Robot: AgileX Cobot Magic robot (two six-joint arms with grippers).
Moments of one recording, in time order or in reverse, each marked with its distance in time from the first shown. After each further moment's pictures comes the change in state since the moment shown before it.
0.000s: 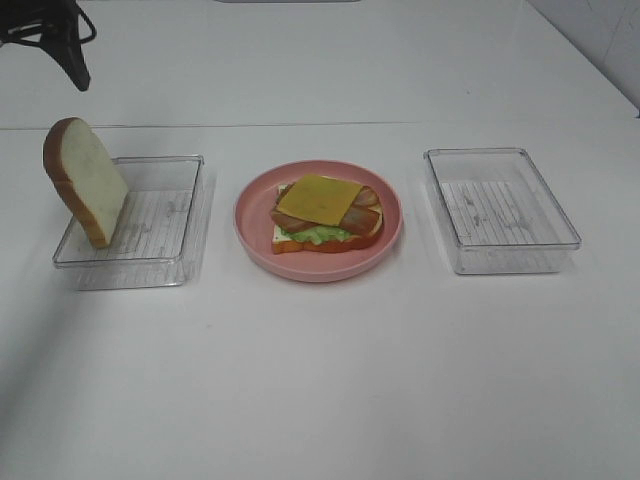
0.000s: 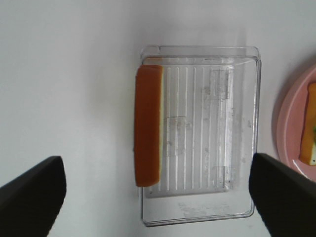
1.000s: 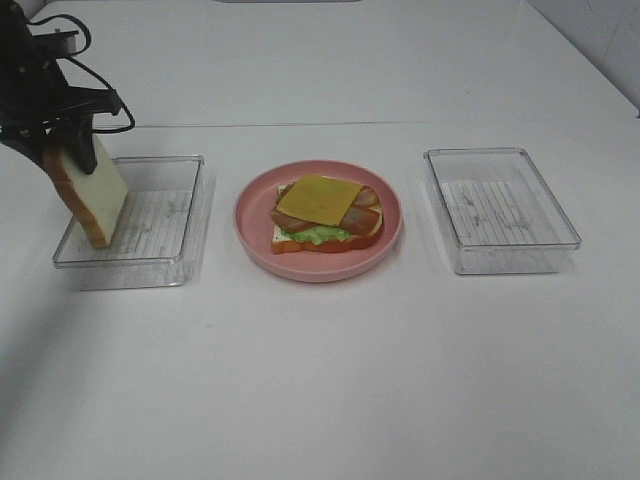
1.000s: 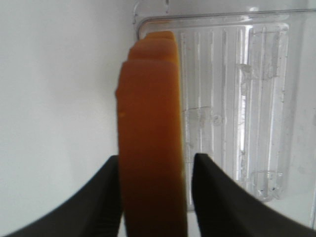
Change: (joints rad) left arm -0.016 0.191 -0.012 0.041 -0.002 0.050; right arm 0.000 0.000 0.000 0.000 0.000 0.000
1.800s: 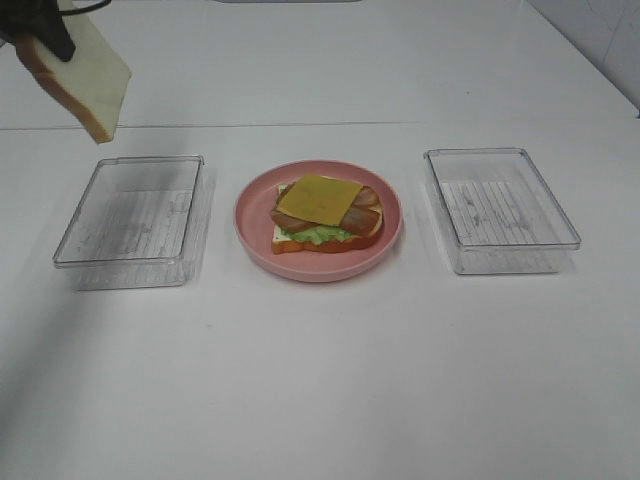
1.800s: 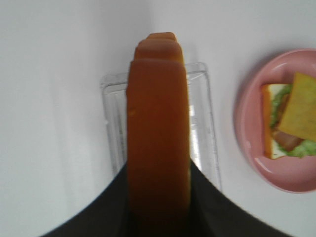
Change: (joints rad) left arm -0.006 -0.225 -0.058 -0.116 0.003 0.072; right arm 0.000 0.000 0.000 0.000 0.000 0.000
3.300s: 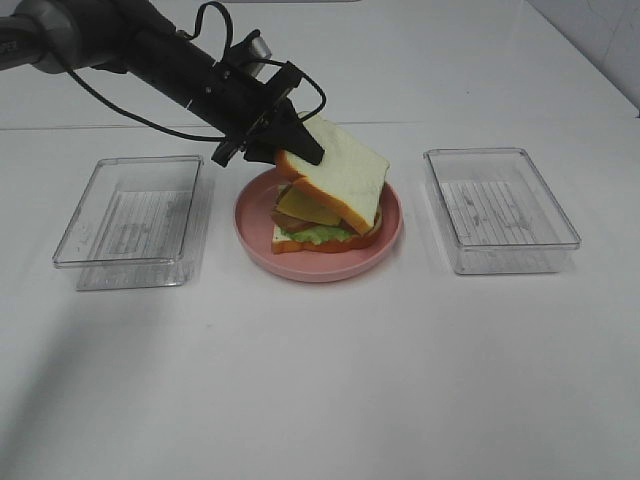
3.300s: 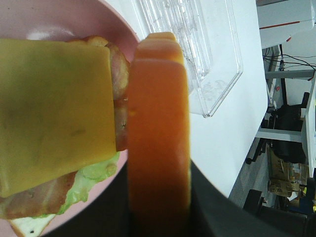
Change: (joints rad) left arm -0.224 0.475 -0.141 -0.751 -0.001 0.306; right arm 0.000 0.000 0.000 0.000 0.000 0.000
